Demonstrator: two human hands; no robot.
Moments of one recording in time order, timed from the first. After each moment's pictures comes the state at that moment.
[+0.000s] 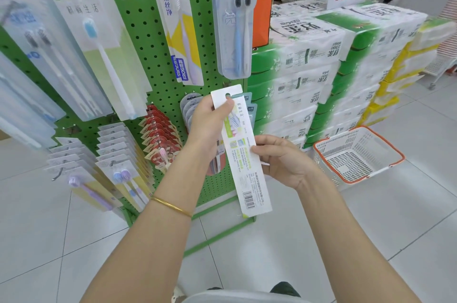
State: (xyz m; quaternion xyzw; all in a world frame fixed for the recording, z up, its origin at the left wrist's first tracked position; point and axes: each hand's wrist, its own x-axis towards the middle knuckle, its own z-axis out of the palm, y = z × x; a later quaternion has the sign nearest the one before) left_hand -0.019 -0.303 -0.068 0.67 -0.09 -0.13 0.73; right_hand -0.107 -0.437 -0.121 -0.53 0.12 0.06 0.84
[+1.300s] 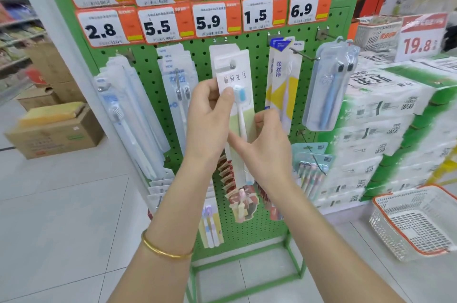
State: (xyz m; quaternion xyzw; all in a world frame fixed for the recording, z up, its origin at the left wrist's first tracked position) left_hand 0.013 -0.144 0.050 0.68 -0.16 0.15 0.70; right_hand -0.009 -0.234 -0.002 -0.84 0.08 -0.31 0.43
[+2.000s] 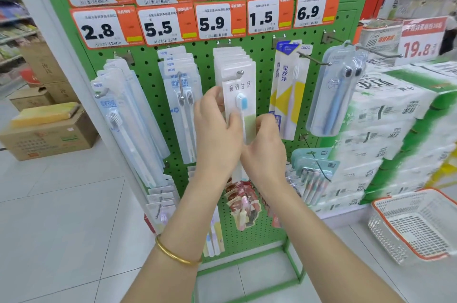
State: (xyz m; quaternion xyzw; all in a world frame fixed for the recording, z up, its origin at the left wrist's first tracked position) left_hand 0.042 -0.148 0.024 0.77 -0.15 0.22 0.58; right_hand 0.027 -0.225 -0.016 -0.85 0.10 -0.30 0.42
